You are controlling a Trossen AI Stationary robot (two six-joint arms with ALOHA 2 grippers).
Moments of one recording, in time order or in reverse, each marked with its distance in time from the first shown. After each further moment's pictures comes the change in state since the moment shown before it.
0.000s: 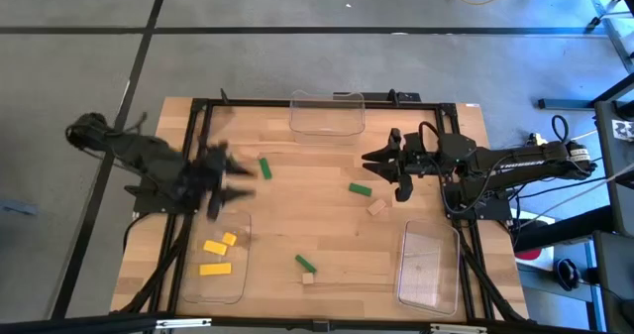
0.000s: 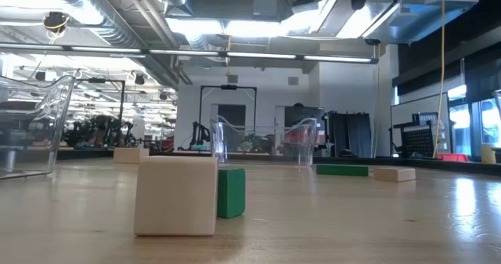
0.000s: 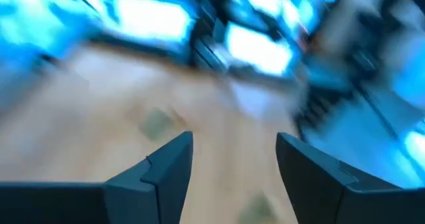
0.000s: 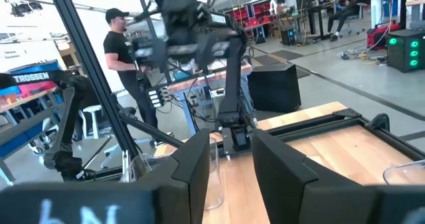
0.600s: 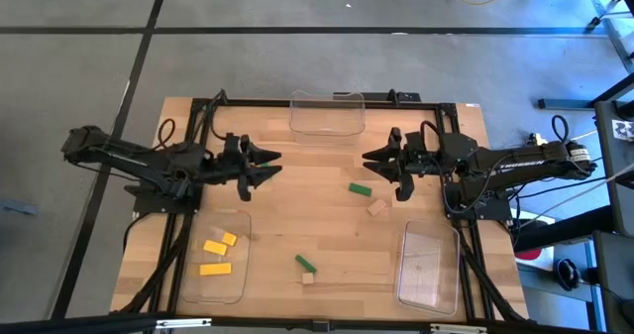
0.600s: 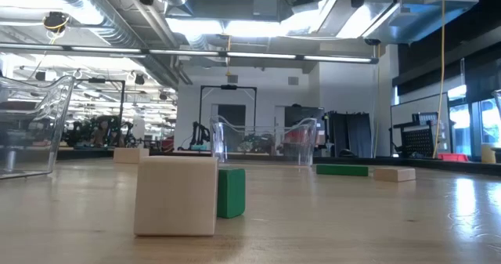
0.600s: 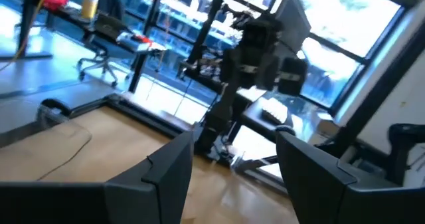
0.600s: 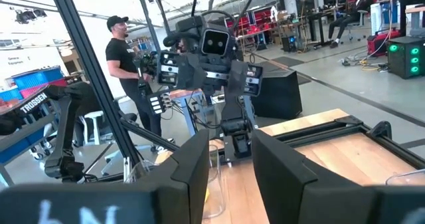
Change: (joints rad) left arm 0.239 0.029 -0.395 0.826 0.053 -0.050; right arm 0.000 0.000 0.000 0.025 -0.001 -0.001
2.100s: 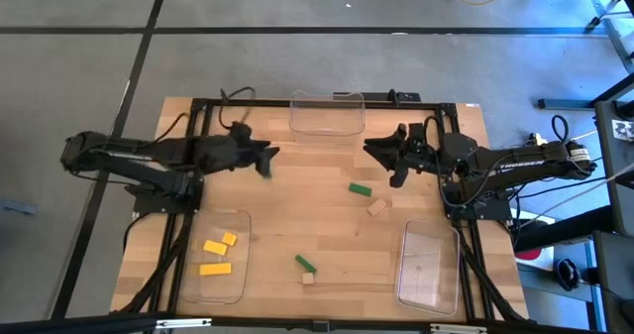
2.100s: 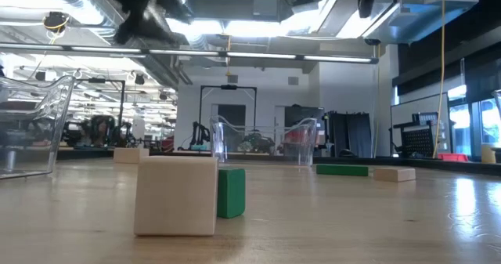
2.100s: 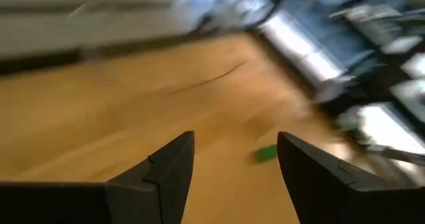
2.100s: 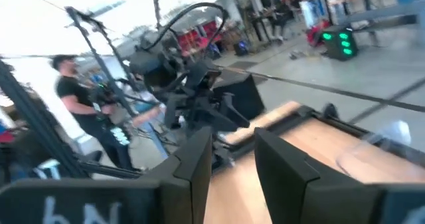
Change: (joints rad) left arm 0.198 0.082 0.136 -0.653 -0.132 -0.398; right arm -0.002 0.000 0.000 -0.014 0.240 0.153
